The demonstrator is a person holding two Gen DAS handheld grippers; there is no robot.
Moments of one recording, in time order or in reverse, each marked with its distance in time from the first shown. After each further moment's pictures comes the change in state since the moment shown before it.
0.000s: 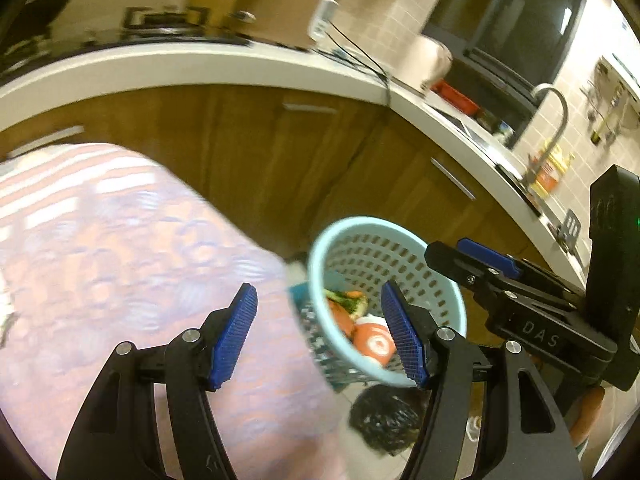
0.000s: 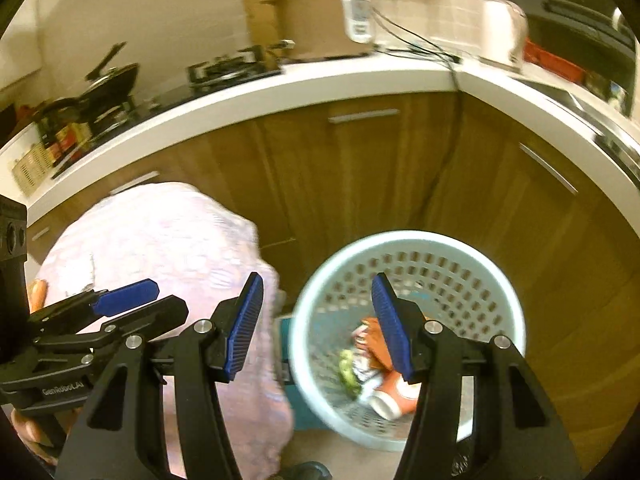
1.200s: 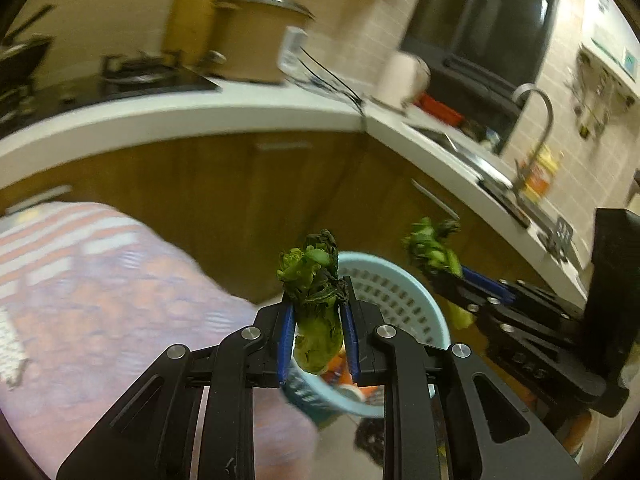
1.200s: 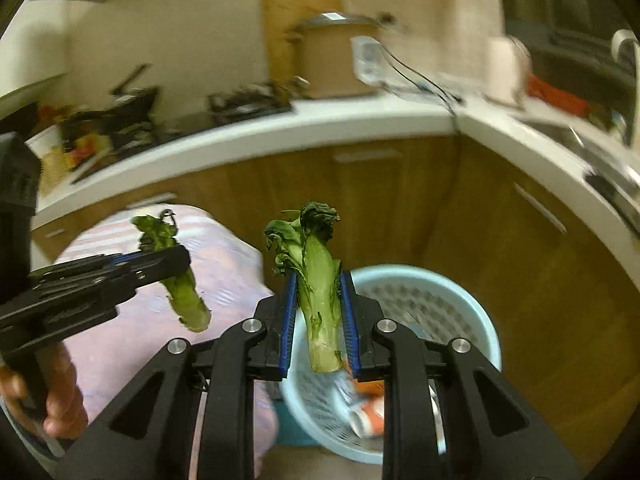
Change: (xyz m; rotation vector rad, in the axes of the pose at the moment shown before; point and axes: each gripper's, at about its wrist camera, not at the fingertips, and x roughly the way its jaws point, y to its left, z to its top) left arm 0.009 -0.058 0.029 0.096 -0.042 -0.025; right arm -0.028 -0.040 0.002 -0.021 -0.096 0.004
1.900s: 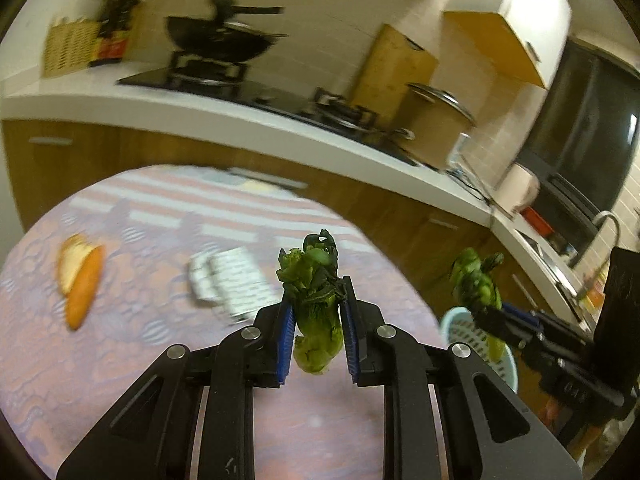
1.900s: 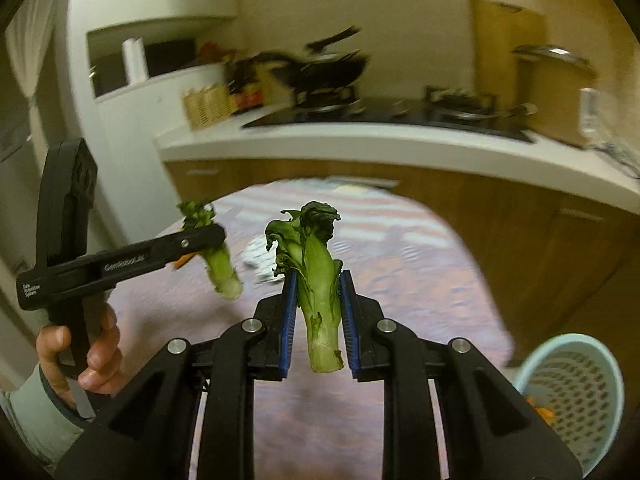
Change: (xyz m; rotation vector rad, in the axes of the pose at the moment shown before) left arm -0.190 0.172 -0.074 -0.330 -0.270 0.294; right arm -0.009 0.225 -0.006 -0.345 -0.017 0.478
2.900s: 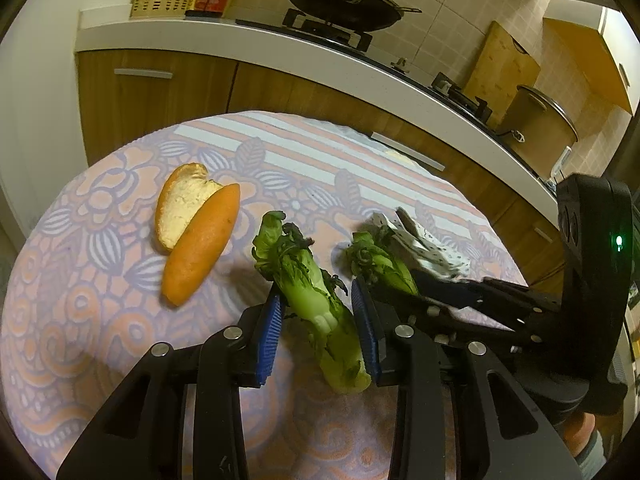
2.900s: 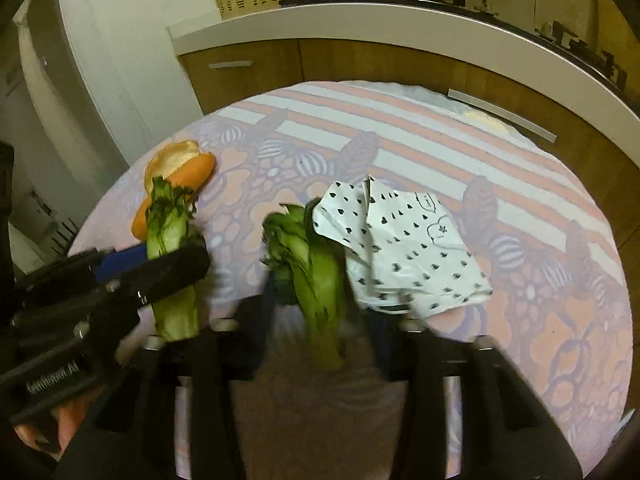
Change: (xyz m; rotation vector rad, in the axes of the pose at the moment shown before) left arm 0.023 0.127 -0.032 -0.180 0.047 0.291; right arm 0.231 0.093 0.001 -0.155 0.353 0.166
